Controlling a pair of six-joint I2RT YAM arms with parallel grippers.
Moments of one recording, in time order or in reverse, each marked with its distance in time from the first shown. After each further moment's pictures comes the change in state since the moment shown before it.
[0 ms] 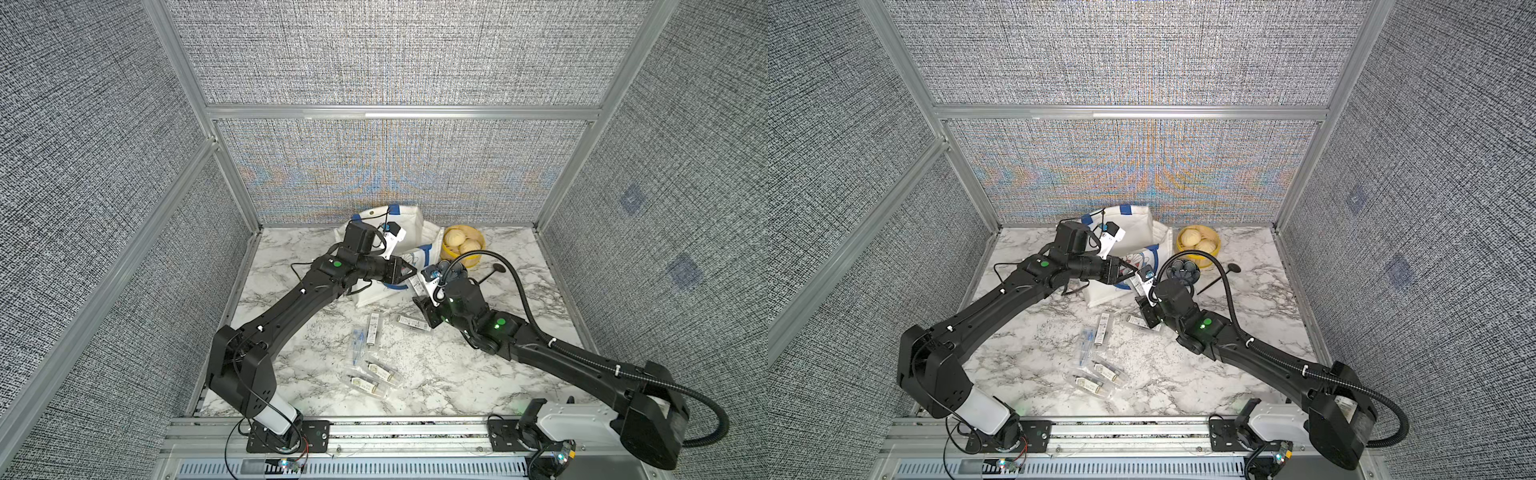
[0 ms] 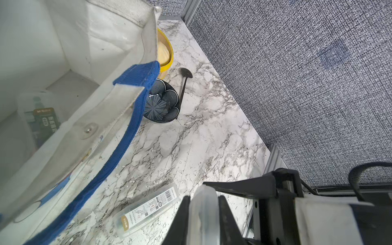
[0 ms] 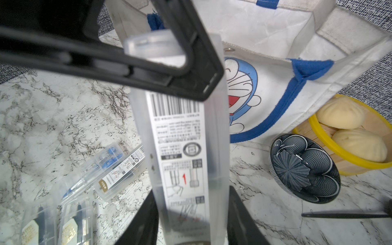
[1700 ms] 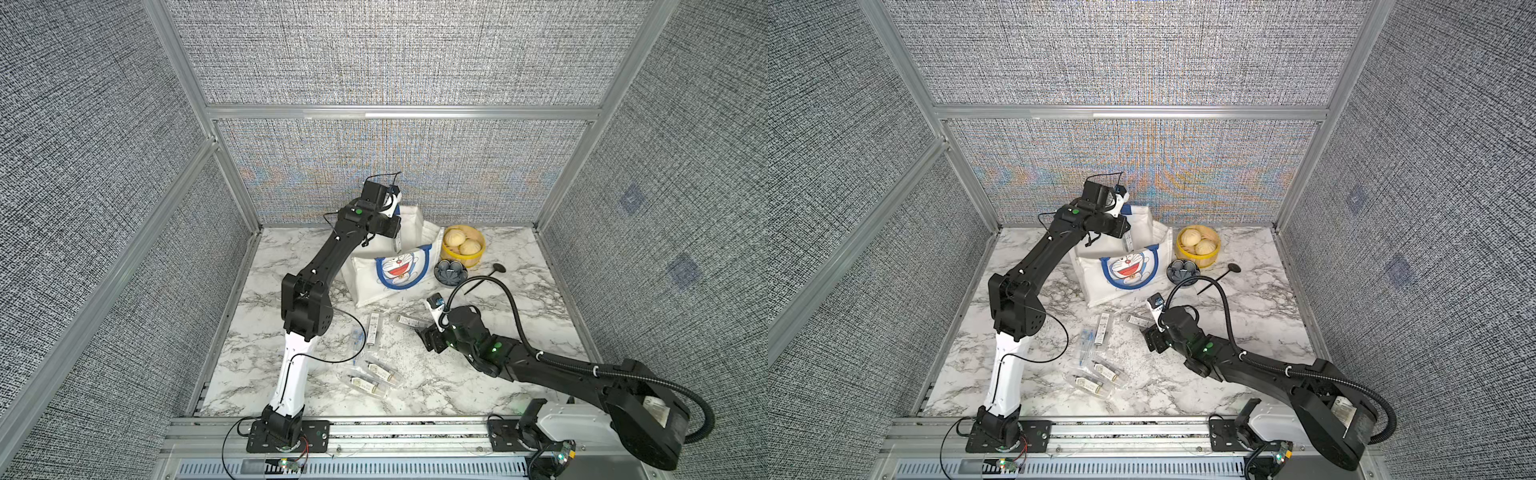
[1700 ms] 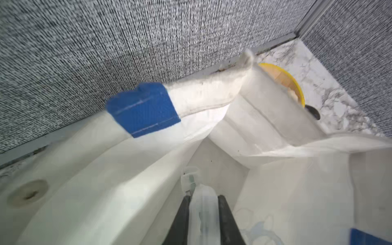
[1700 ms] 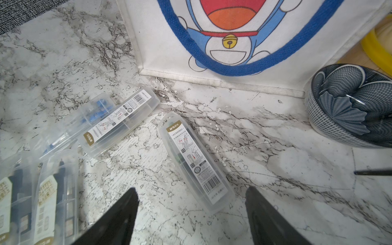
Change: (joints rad) left arm 0.121 0.732 0.958 -0.381 -0.386 0.317; right arm -0.002 0.000 -0.327 0.240 -0.052 0.076
